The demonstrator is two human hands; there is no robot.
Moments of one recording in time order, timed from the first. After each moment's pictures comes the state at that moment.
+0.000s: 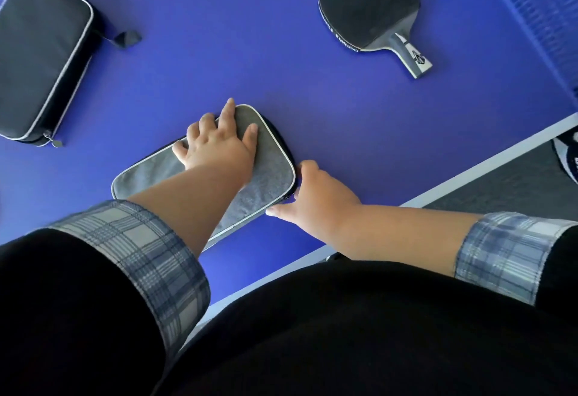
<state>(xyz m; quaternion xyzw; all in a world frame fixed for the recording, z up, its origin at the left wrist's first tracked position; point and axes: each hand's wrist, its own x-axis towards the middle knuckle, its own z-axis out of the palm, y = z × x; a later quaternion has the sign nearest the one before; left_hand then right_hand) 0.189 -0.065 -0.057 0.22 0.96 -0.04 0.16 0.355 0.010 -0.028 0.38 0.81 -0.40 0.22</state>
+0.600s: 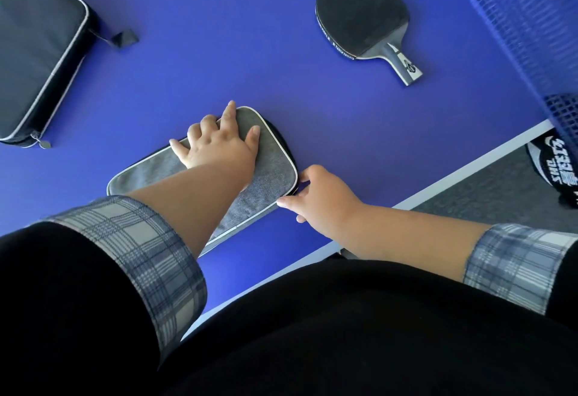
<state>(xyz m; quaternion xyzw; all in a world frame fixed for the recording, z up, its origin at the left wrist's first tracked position) 0.186 -0.065 -0.055 0.23 0.95 -0.03 0.18 0.358 0.009 -0.027 0.44 0.72 -0.51 0.19</state>
